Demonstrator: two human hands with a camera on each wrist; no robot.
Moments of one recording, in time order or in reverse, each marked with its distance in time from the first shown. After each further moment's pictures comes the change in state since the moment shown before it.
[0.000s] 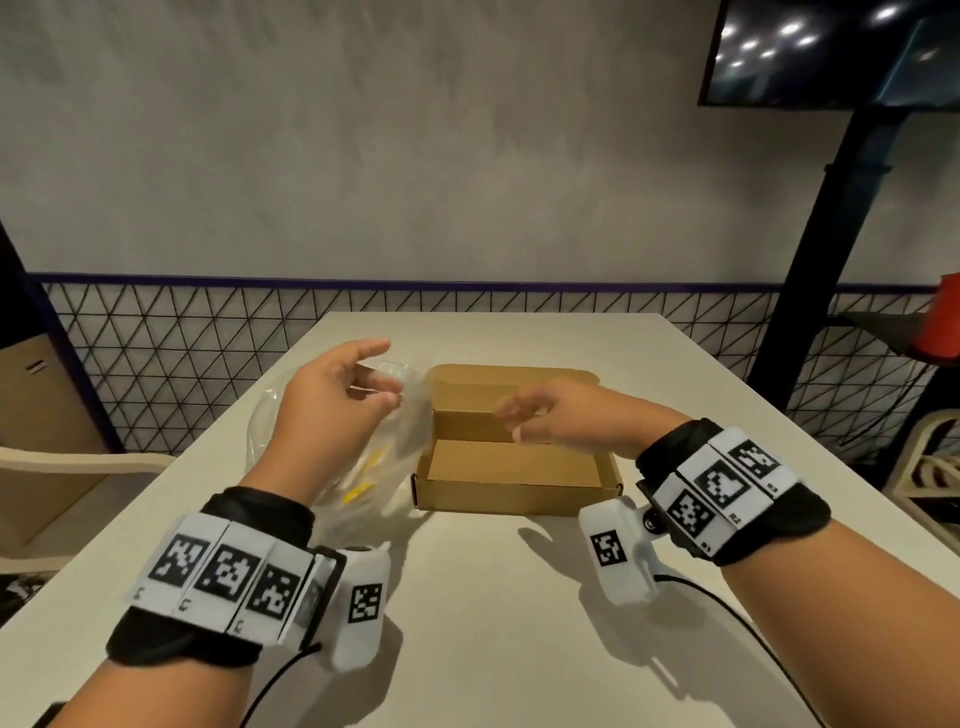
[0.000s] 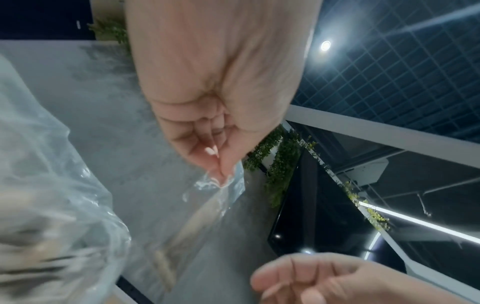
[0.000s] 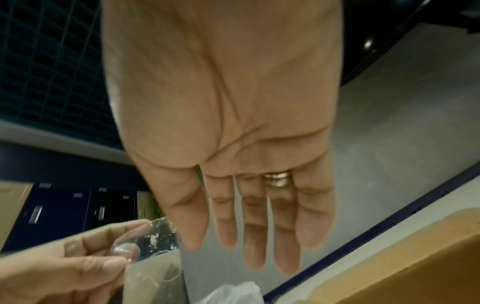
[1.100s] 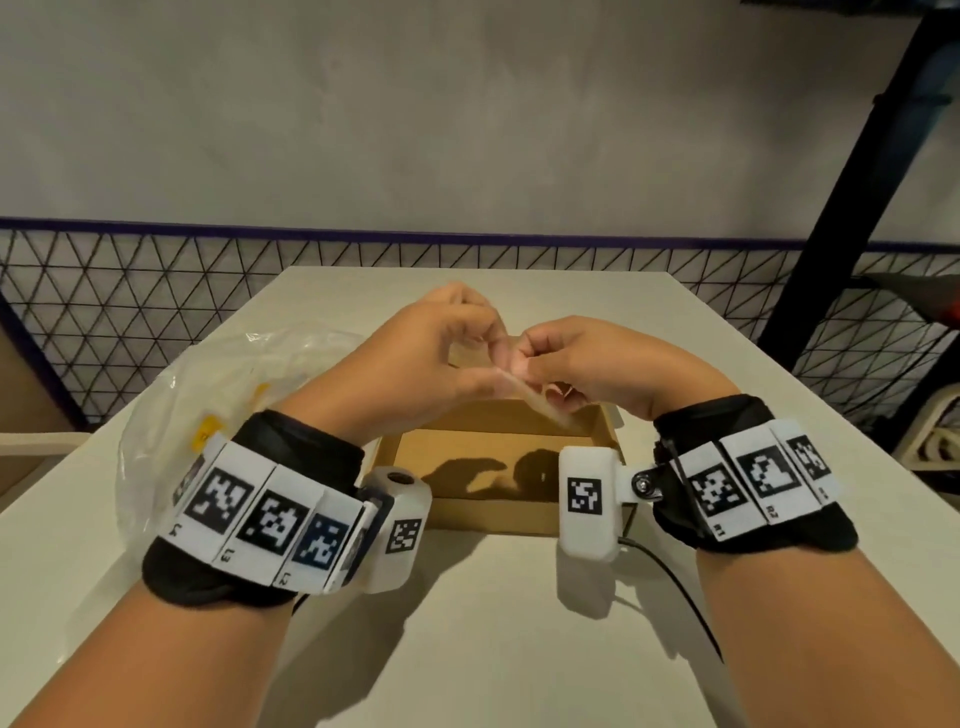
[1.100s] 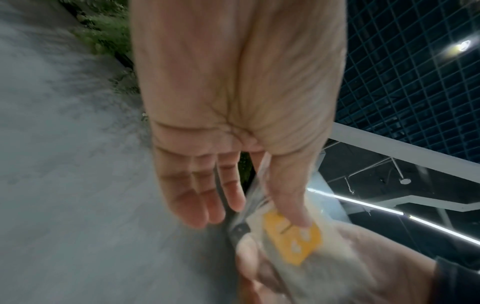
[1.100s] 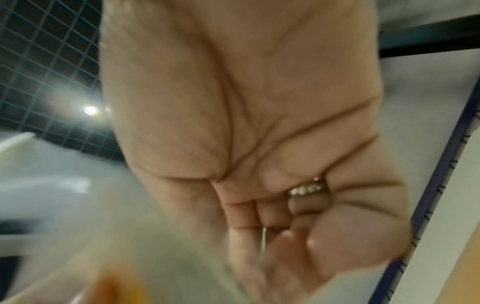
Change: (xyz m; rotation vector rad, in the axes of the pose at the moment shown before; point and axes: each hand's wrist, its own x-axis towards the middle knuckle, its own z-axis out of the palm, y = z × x) left_hand 0.056 0.014 0.077 0.146 -0.491 0.307; right_hand 0.047 0.038 -0.026 0.270 0.050 0.039
